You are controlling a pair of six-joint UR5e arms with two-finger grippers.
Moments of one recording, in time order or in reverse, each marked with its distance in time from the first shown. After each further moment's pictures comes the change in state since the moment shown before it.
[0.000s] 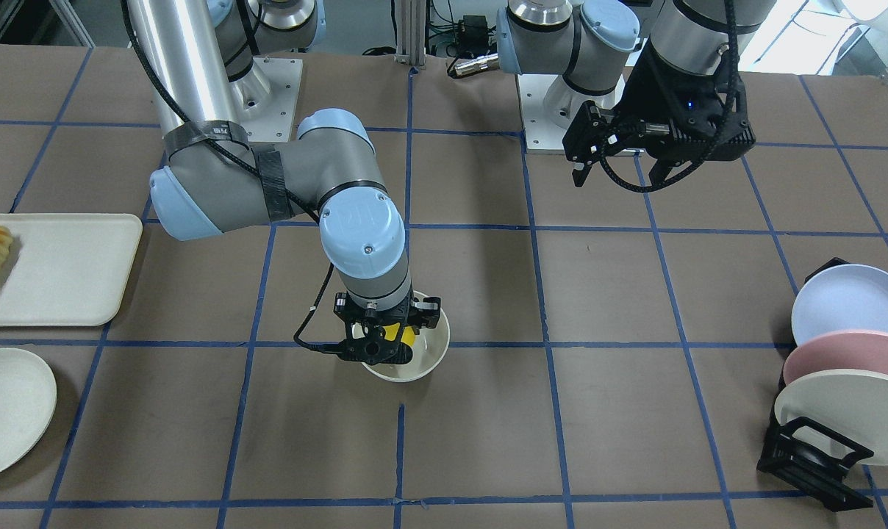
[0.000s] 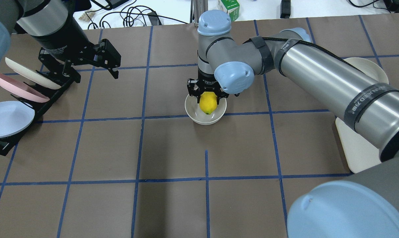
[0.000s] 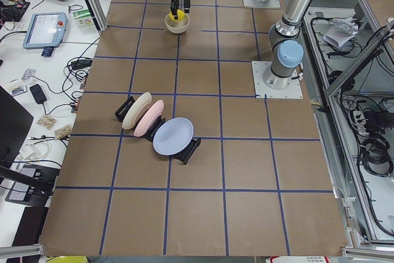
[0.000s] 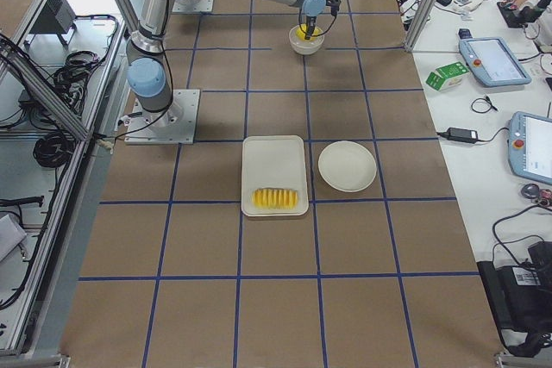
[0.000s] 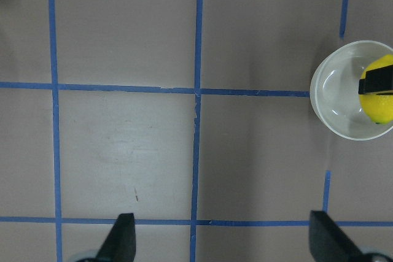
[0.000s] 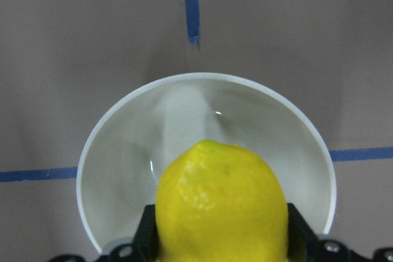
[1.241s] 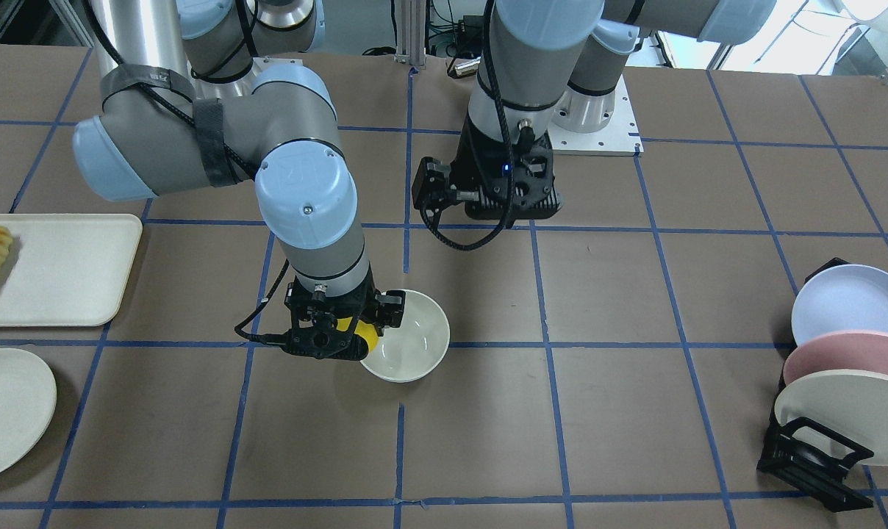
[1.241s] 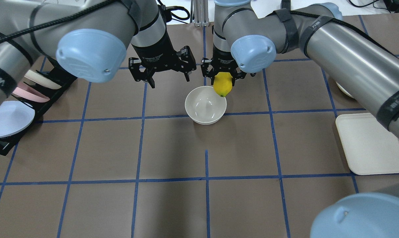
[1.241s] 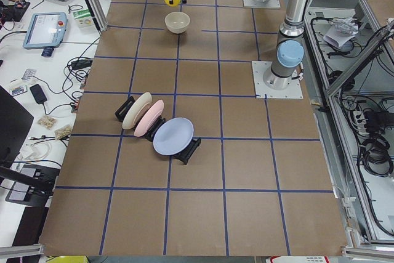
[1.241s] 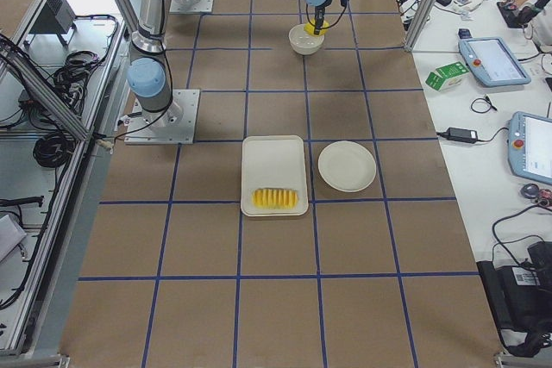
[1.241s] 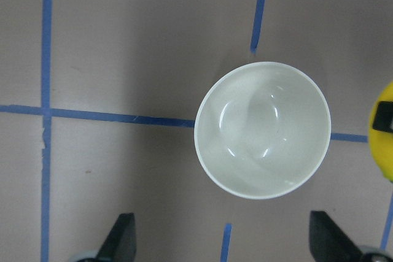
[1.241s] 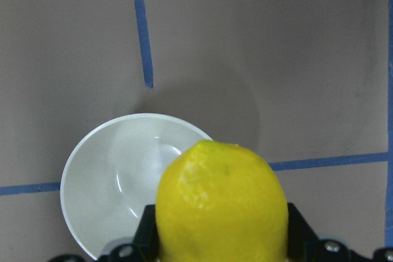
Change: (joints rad) left arm -0.275 -0.158 0.046 0.129 -0.048 -0.333; right arm -0.057 -0.076 -0.060 0.090 -0.060 -0.039
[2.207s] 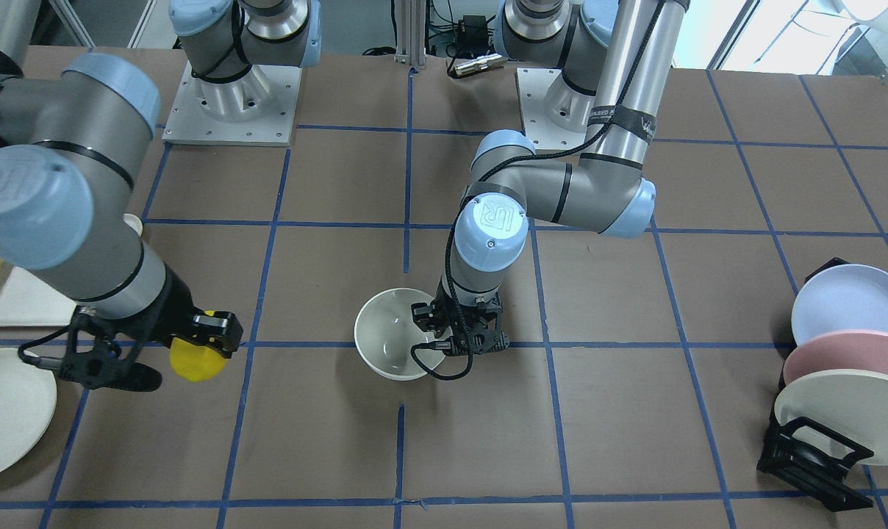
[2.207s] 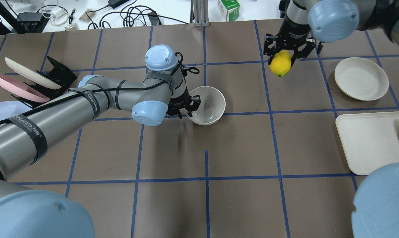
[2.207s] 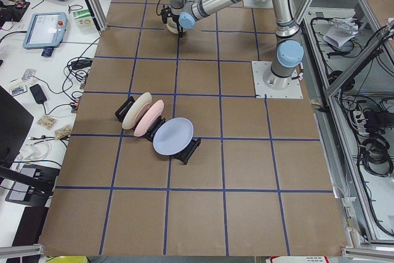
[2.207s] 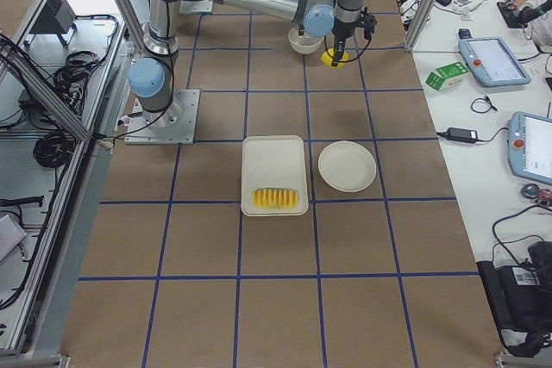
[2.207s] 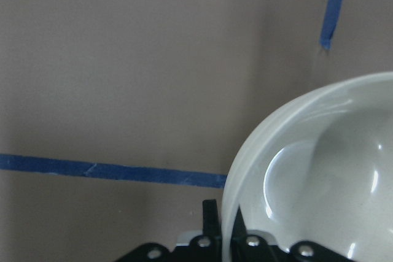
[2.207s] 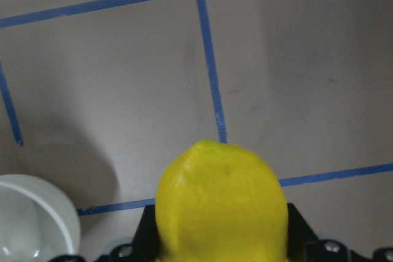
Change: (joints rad) left arm 0.002 -0.333 -0.273 0.560 0.001 -0.043; right arm -0.256 -0.065 -0.006 0.077 -0.004 -0.187
